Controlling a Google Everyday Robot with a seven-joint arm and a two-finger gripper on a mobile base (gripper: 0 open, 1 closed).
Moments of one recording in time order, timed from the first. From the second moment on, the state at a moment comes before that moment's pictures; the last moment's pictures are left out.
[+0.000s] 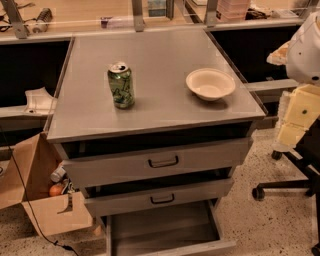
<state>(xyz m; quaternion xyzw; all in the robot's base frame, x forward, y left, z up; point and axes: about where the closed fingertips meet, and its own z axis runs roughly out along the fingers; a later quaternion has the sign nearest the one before) 0.438 -0.217 0.976 -0.60 0.78 -0.03 0.16</state>
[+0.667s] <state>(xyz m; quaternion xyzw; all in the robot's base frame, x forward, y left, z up) 0.438 -0.217 0.976 -0.60 0.78 -0.03 0.16</state>
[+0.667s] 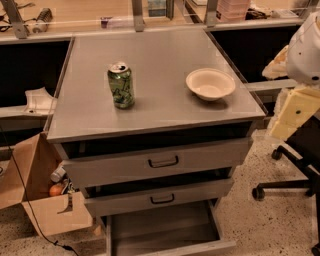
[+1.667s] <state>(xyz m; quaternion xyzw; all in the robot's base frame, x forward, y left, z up) 0.433 -0.219 0.971 -0.60 0.78 -0.05 0.17</state>
